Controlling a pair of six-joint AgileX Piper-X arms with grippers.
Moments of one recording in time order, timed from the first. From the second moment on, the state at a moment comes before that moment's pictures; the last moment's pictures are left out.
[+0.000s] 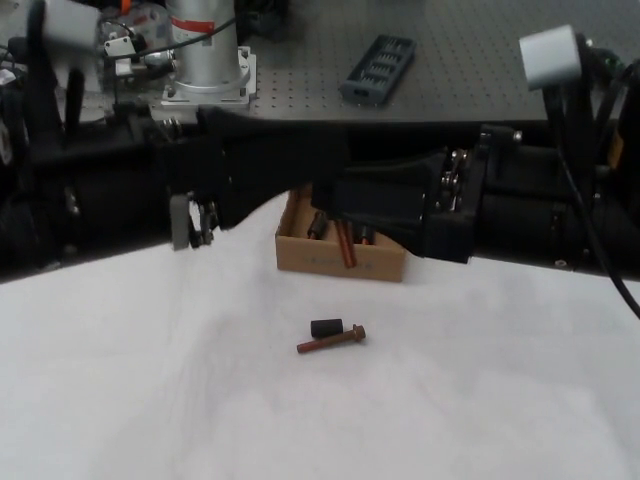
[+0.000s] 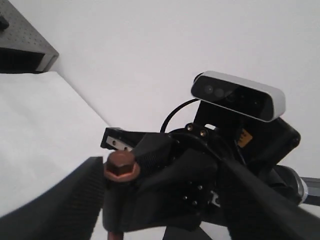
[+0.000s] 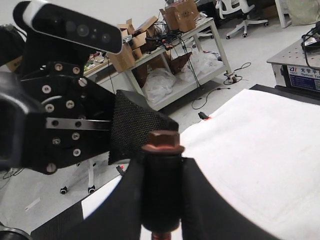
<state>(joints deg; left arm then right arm) -27.6 61.4 -38.3 -28.7 43.5 -40.3 41.0 69.7 -39.7 -20.4 -35.7 24.6</state>
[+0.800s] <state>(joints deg) -13.2 28.1 -38.3 36.0 36.5 -14.4 32.3 83.5 -48.7 -6.6 -32.5 16.0</state>
